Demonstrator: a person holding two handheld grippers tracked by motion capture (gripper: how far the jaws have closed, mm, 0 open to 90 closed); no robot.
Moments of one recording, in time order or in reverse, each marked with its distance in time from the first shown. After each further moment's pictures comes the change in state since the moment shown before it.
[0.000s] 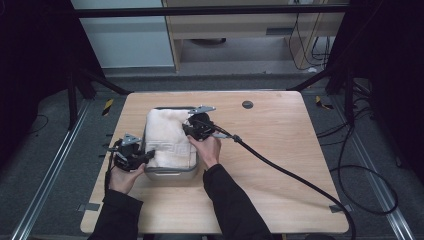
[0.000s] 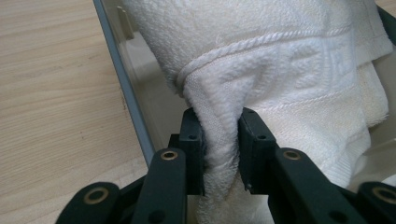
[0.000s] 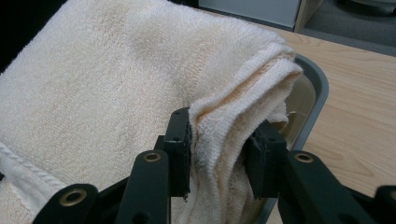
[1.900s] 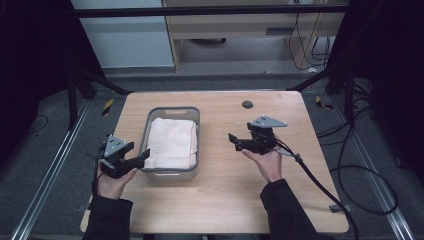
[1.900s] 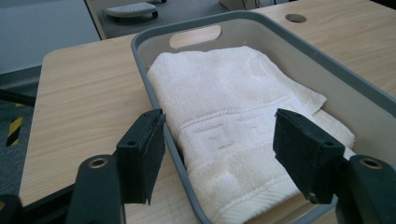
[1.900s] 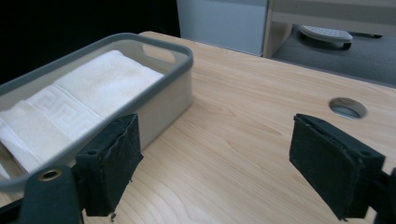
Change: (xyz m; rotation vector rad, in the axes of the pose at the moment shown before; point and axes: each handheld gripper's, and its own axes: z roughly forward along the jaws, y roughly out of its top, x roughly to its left) left arm -0.004 -0.008 -0.046 -0.212 0.059 0.032; right arm -0.095 -0.062 -0.149 -0.162 -0.028 -0.019
